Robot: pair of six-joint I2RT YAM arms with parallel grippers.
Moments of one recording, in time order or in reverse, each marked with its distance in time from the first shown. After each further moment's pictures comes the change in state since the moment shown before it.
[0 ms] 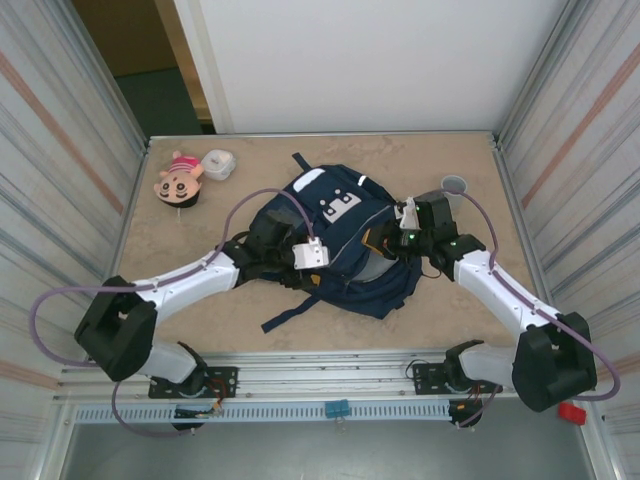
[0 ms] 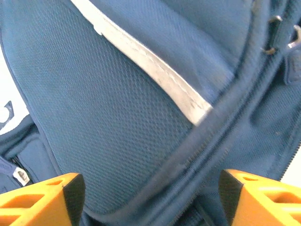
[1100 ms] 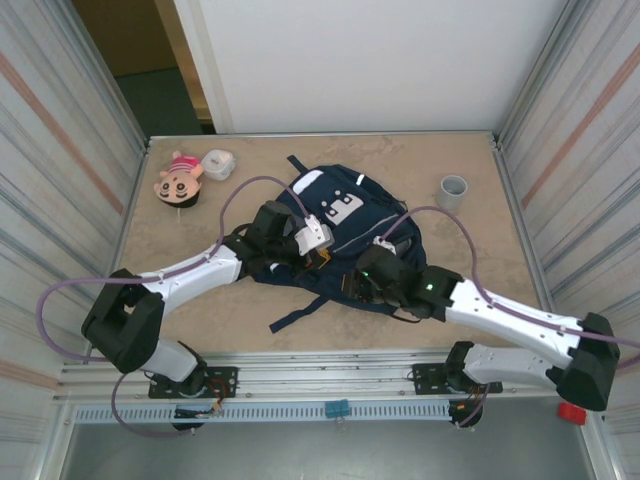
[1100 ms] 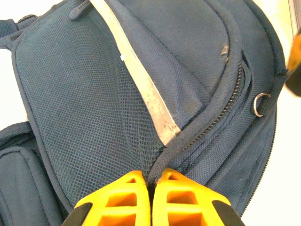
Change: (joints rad) left arm 0.037 0.041 0.035 0.087 0.211 -0.379; right arm 0.652 -0.102 0.025 -0.321 0.806 0.117
